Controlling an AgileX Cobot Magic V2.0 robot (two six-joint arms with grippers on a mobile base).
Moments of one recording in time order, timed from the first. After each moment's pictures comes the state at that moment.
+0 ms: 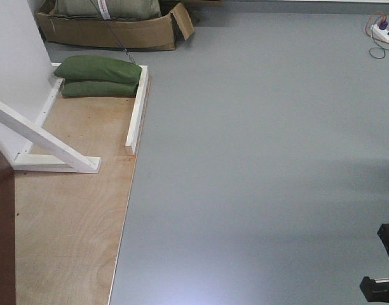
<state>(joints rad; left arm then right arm) 0.32 0.68 -1.34 1.48 1.27 -0.92 0.05 -0.01 0.03 0.07 0.37 -0.05</state>
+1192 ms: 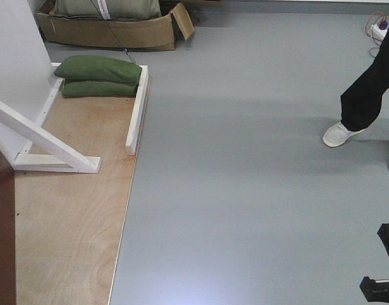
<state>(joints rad) 0.90 0.91 -1.34 1.53 1.13 -0.93 0.05 -0.01 0.03 0.07 0.37 -0.05</state>
